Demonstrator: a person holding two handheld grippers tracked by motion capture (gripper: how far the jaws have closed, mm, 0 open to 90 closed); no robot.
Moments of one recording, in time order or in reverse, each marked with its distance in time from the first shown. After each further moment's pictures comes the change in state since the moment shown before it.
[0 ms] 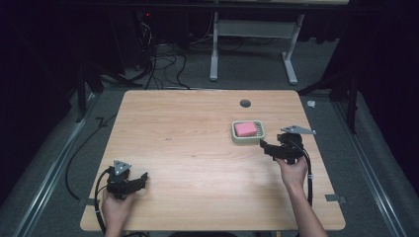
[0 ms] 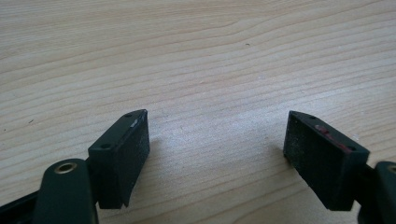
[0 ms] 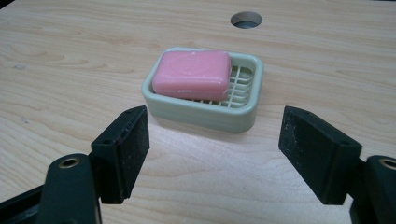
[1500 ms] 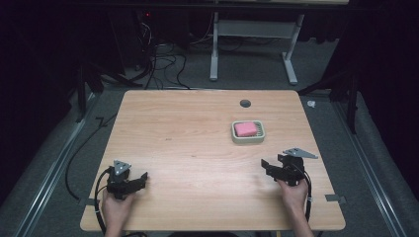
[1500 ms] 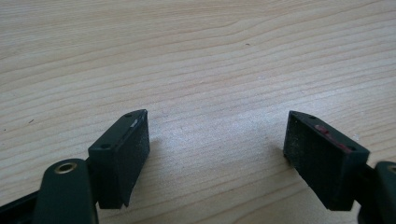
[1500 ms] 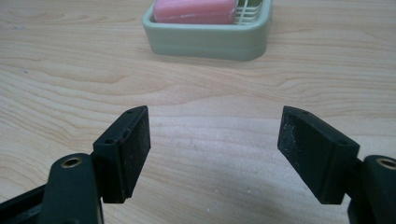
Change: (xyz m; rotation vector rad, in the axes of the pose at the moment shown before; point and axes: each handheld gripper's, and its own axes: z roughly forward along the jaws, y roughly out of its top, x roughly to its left) left arm 0.000 0.000 0.000 0.000 0.000 0.000; right arm 0.000 -0.066 -0.003 0.015 0.024 0.036
